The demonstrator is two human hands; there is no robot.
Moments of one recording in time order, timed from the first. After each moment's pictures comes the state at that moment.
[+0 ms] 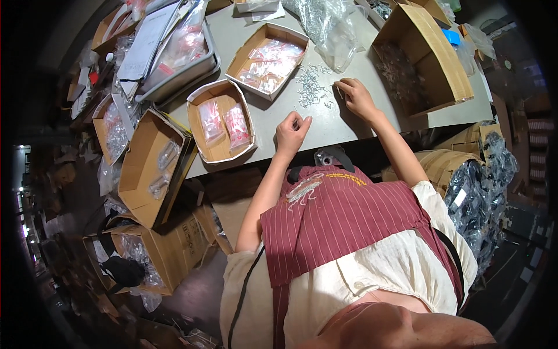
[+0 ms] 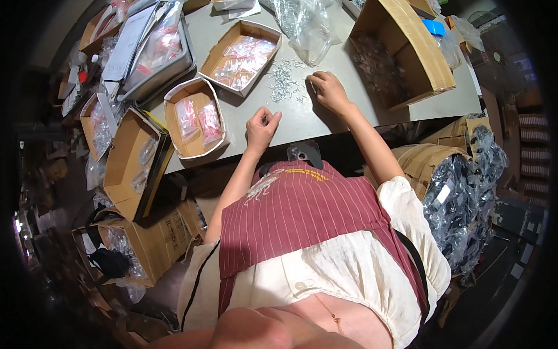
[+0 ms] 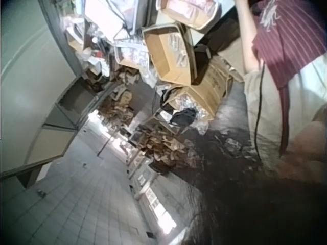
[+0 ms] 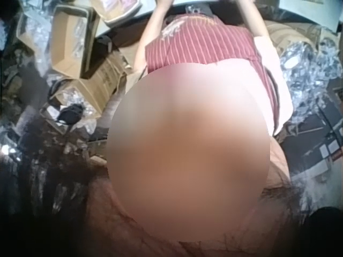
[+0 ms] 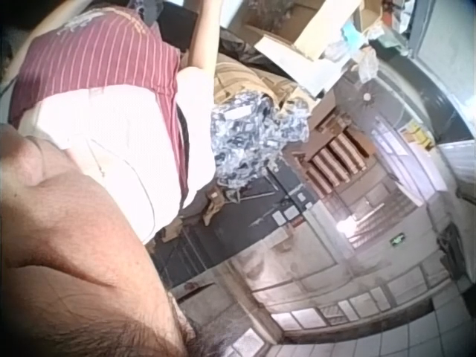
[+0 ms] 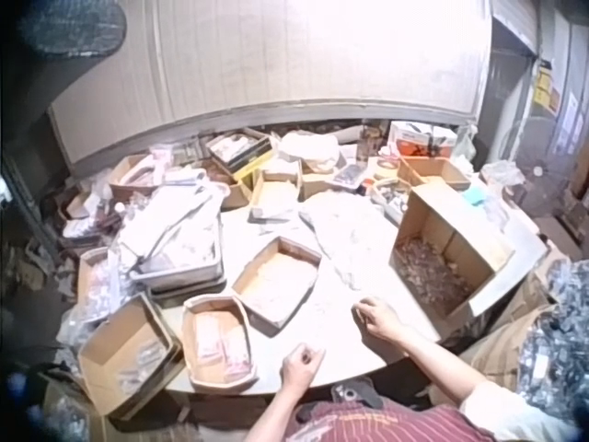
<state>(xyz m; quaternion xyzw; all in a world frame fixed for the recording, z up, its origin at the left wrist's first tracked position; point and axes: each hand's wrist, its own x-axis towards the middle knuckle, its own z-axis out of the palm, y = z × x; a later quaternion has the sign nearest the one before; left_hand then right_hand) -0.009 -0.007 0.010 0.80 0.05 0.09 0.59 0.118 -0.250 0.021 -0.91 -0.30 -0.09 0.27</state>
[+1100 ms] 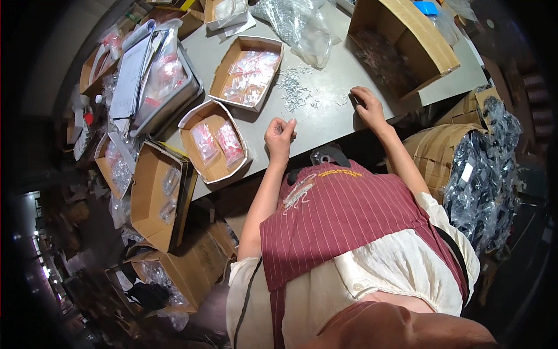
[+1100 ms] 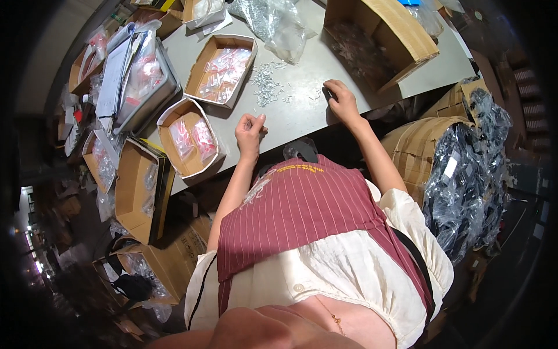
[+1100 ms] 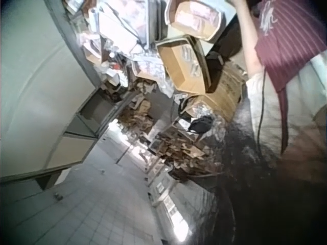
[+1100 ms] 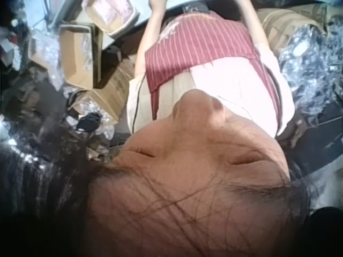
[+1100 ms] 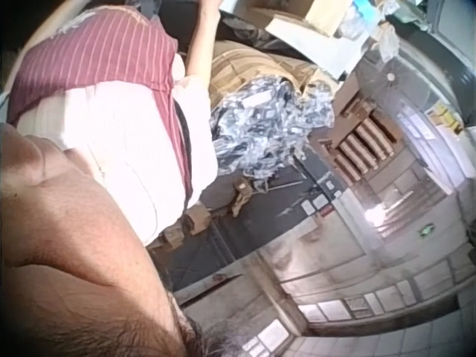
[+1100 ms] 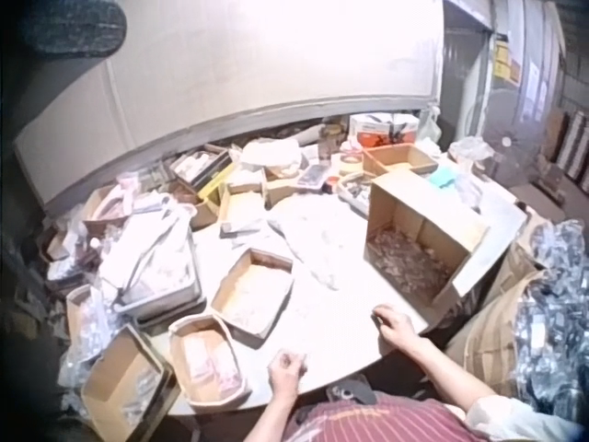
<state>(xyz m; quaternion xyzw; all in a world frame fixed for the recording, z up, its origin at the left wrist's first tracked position) -0.003 -0.007 0.004 0.65 0.09 0.01 0.76 0.051 -0.311 0.012 -0.90 -0.11 -0.12 0.40</state>
